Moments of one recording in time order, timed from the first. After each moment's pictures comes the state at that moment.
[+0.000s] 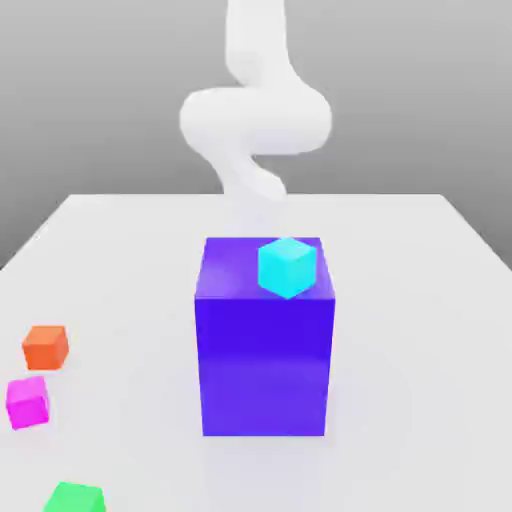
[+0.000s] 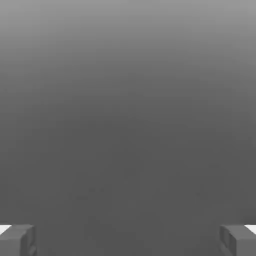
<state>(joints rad) -0.06 -0.71 -0.01 -2.32 -0.02 2.34 0.85</state>
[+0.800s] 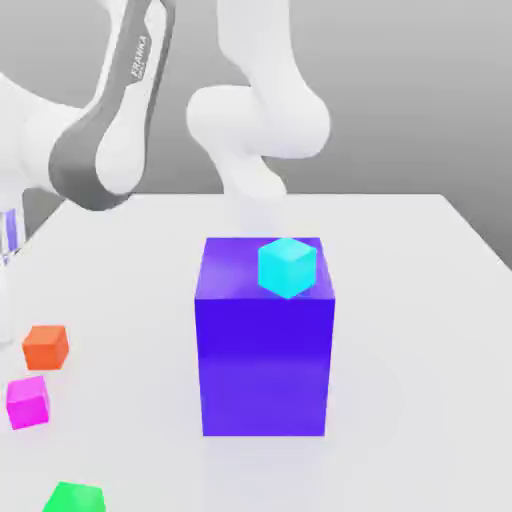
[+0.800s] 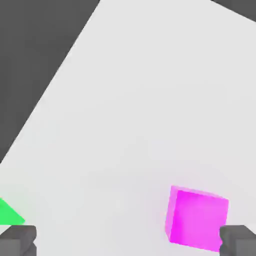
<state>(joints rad) -0.49 0.17 -0.21 -2.50 0.08 2.72 1.19</state>
